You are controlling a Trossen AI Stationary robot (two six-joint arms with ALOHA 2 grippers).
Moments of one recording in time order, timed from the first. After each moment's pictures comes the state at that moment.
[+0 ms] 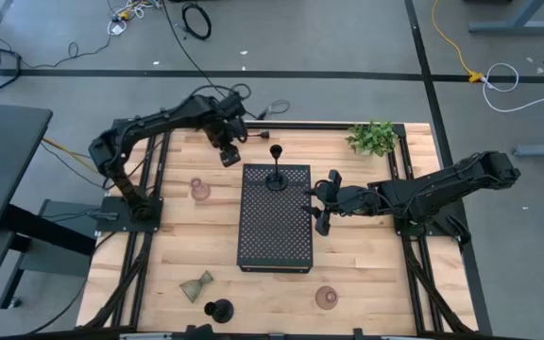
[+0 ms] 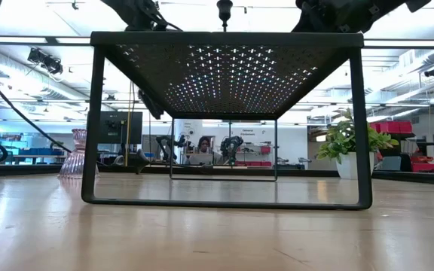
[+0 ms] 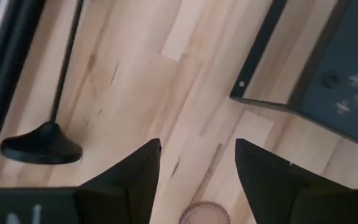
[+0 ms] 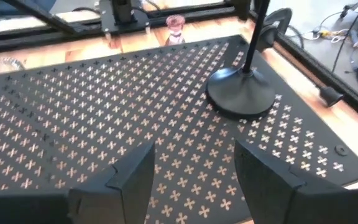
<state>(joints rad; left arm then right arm) 0.60 1.70 1.43 -1.05 0.09 0.18 0.20 1.24 0.78 -0.08 0.41 0.25</state>
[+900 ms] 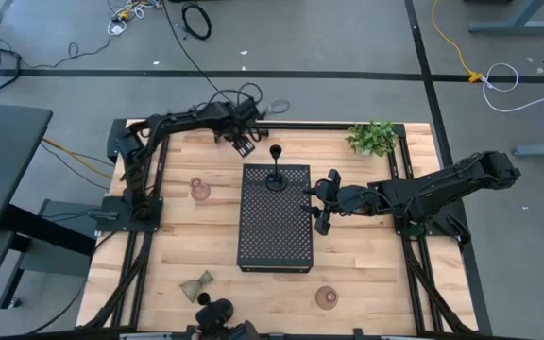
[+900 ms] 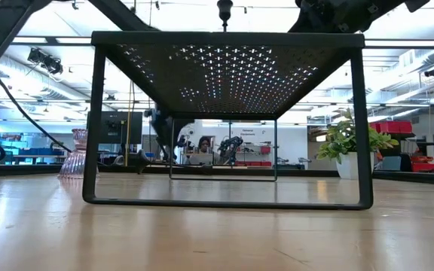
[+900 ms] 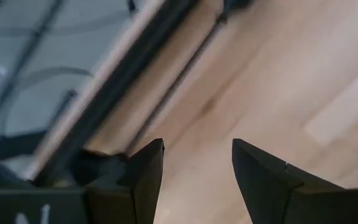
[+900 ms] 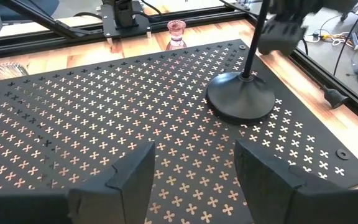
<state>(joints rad) 0.60 1.91 1.43 -0.78 -0.29 -0.03 0.20 1.24 0.78 -0.07 0.40 0.25</state>
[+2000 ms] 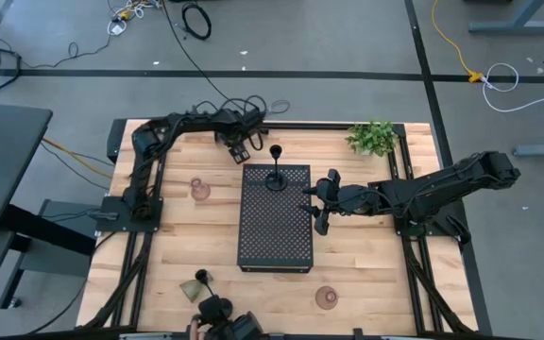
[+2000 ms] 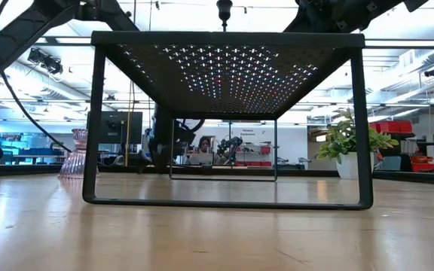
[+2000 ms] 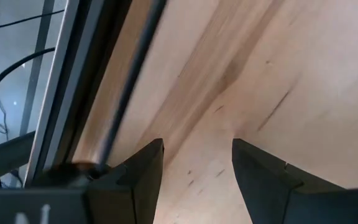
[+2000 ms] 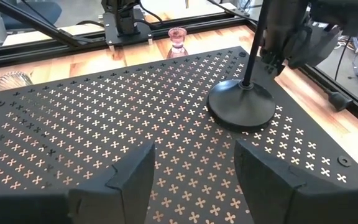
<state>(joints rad) 0.63 2.09 1.43 -0.78 -0.38 0.13 0.20 1.24 0.78 -0.04 0.40 0.25</state>
